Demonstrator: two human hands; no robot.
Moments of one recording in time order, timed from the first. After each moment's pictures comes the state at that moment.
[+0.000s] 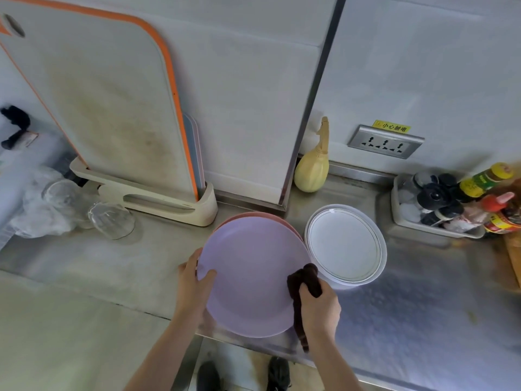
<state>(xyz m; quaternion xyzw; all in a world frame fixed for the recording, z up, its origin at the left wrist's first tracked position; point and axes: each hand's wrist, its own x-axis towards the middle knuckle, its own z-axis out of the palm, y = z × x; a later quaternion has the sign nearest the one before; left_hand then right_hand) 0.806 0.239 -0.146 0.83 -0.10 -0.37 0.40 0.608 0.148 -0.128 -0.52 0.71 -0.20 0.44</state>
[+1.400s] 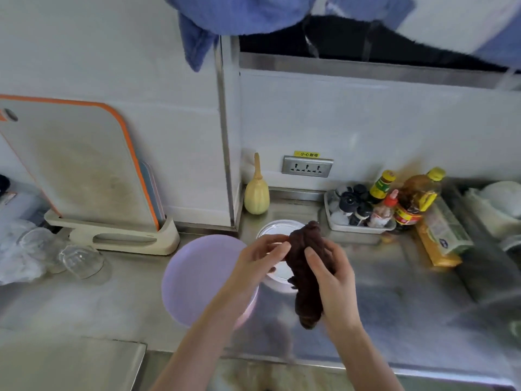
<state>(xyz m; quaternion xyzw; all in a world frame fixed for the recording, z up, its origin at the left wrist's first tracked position) 0.640 0.171 0.020 0.56 -0.36 -0.52 0.54 0.502 0.138 0.015 -0.47 0.45 -0.47 0.60</state>
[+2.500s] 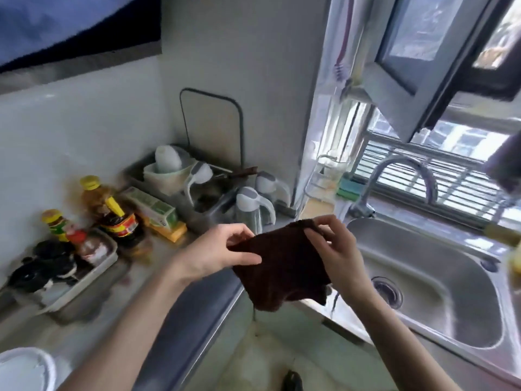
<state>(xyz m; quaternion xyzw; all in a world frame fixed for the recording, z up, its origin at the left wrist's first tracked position) 0.218 0.062 0.059 0.23 -0.80 -0.55 0.07 0.065 0.218 0.049 -0.34 0.66 -0.62 0.26</state>
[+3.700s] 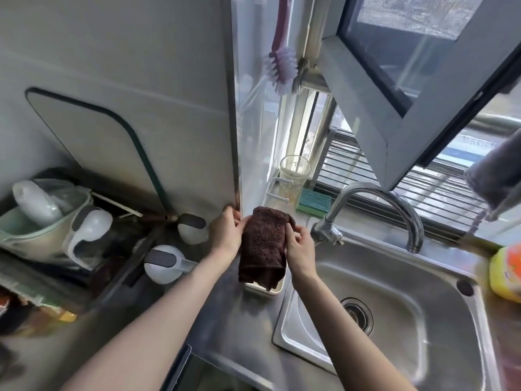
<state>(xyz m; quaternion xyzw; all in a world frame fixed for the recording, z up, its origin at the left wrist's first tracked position) -0.082 -0.039 -0.057 0.45 -0.79 -0.39 0.16 -0.150 0.081 -0.064 -0.03 0.73 -0.62 0.28</state>
